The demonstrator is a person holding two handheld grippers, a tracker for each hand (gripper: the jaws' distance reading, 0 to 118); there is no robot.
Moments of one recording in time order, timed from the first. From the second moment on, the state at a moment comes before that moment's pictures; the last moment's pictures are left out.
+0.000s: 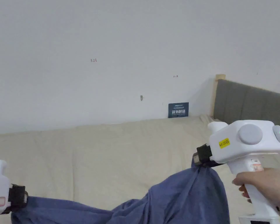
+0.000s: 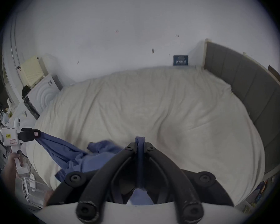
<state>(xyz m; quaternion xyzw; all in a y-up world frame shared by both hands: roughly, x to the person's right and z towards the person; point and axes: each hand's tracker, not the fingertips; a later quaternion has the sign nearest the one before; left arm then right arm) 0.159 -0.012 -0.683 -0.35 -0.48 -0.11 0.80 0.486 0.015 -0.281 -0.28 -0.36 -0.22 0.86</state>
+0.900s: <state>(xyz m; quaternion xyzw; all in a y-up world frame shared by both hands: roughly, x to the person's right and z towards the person) 0.159 0.206 -0.774 -0.19 -0.45 0.03 0.87 0.524 0.257 -0.337 -0.12 -0.44 -0.14 0.88</state>
